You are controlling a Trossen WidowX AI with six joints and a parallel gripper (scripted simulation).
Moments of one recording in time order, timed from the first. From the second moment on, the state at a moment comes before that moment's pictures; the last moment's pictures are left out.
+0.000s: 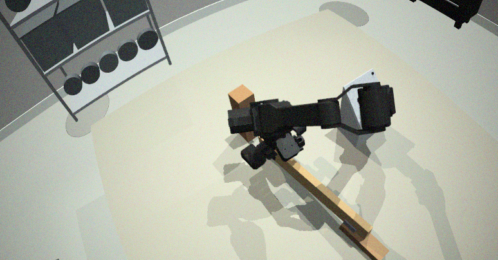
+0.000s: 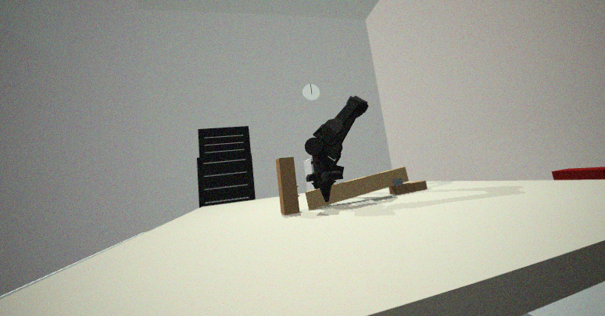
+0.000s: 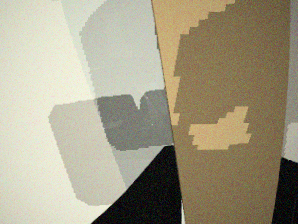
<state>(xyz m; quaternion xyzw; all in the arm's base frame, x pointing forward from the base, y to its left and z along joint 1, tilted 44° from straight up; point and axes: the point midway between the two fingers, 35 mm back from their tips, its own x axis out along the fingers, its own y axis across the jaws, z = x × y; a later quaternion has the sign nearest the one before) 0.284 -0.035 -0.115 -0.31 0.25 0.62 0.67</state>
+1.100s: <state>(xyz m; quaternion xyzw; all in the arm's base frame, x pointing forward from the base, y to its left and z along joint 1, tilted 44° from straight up) 0.283 -0.044 -0.105 -0.30 0.25 0.63 0.67</state>
